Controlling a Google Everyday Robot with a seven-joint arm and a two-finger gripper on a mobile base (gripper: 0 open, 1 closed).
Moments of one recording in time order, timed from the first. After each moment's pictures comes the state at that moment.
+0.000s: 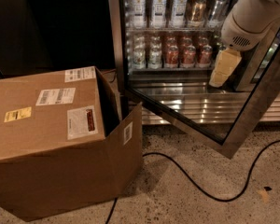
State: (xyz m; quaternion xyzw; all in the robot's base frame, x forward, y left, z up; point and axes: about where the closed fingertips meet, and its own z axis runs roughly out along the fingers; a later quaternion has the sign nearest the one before) arm 0.603 -0.232 0.921 -0.55 0.80 -0.12 0.20
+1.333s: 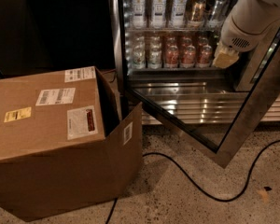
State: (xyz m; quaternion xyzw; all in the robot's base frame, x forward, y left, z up) arm 0.602 -0.231 0.918 -0.55 0.80 -0.13 0.20
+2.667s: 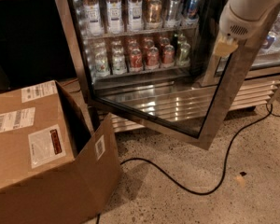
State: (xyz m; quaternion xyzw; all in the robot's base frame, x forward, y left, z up) arm 0.620 -0.233 0.935 -0.55 0.80 -0.14 0.19
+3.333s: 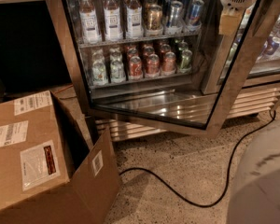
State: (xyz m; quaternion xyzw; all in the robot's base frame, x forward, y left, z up) arm 0.661 -0.253 0.978 -0.53 0.82 -0.18 0.13
